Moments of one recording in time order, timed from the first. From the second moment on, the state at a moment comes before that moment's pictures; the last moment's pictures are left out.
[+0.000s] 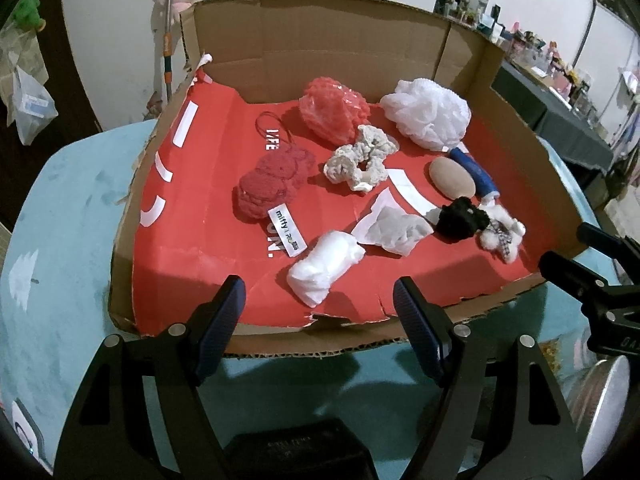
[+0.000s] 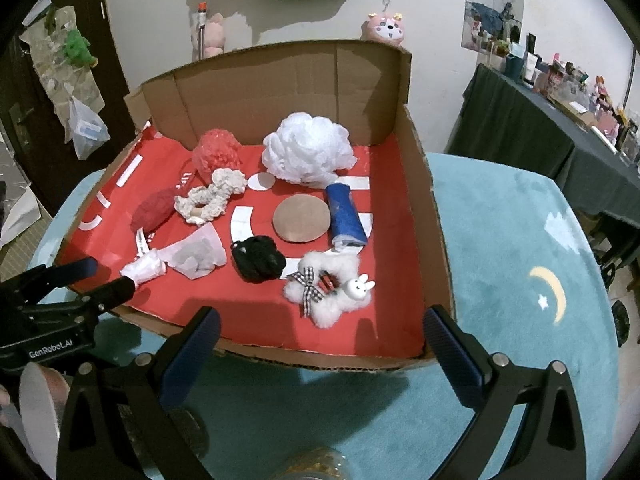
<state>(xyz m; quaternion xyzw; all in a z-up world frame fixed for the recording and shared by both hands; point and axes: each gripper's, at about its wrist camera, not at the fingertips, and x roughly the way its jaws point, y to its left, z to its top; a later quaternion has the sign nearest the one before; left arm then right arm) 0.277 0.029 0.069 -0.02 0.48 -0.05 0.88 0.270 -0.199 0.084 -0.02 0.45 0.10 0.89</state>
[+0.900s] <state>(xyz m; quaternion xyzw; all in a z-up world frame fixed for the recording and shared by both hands) 0.117 0.023 0.140 -0.01 0.32 -0.06 0.95 0.113 -0.227 0.163 -0.03 0.30 0.12 0.95</state>
